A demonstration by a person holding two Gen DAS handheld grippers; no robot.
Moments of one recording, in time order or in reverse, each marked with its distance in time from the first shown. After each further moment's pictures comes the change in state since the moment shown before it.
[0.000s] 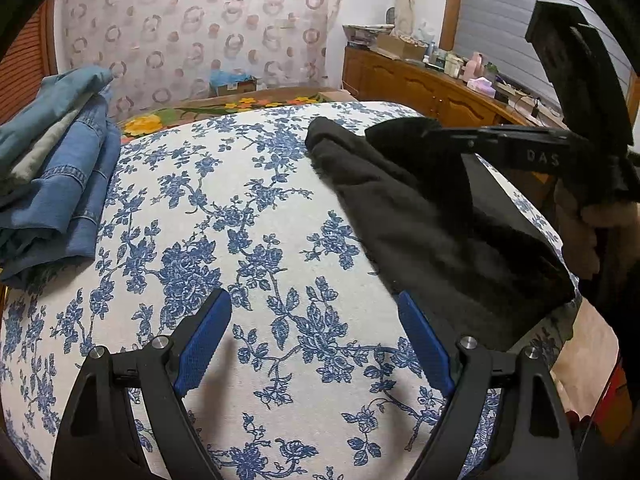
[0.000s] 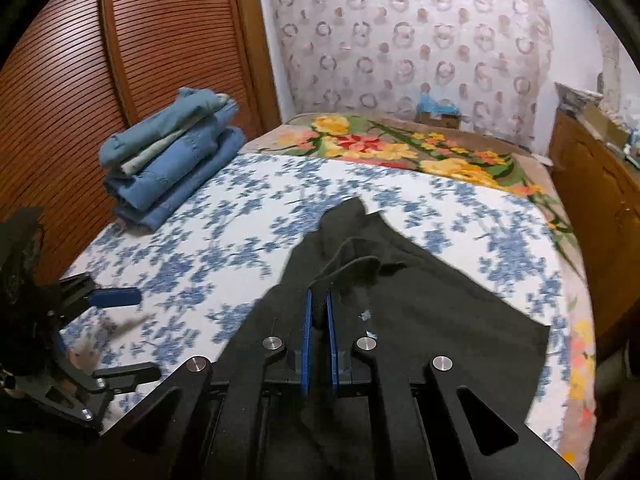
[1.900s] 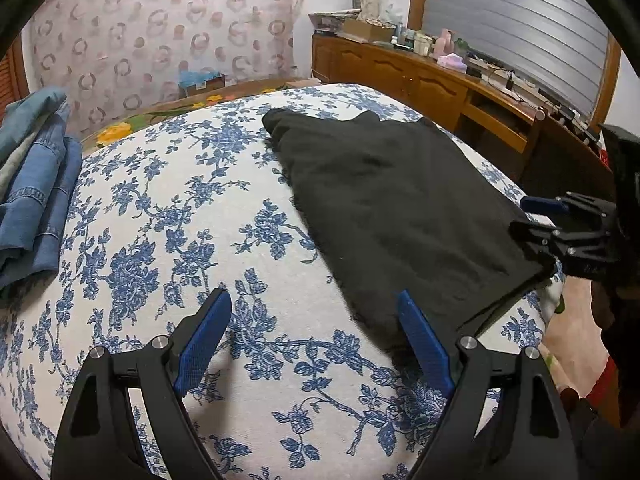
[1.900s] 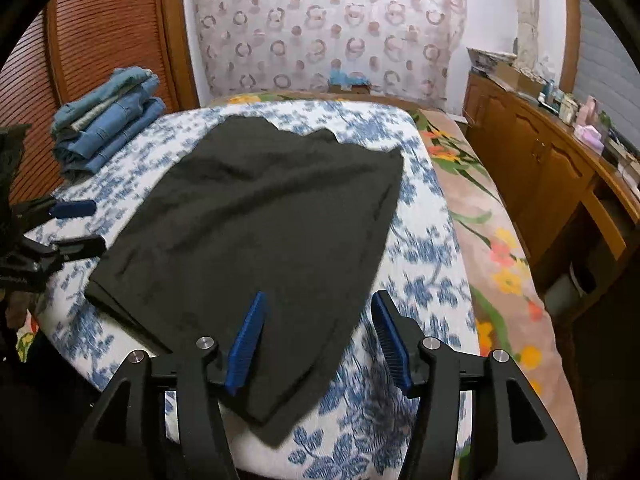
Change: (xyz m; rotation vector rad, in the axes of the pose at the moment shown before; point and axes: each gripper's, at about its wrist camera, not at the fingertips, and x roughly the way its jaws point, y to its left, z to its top) left arm 0.007 -0.041 -0.004 0.094 0.042 -0.053; right arm -0.087 -0.029 -0.106 0.141 0.082 -0.240
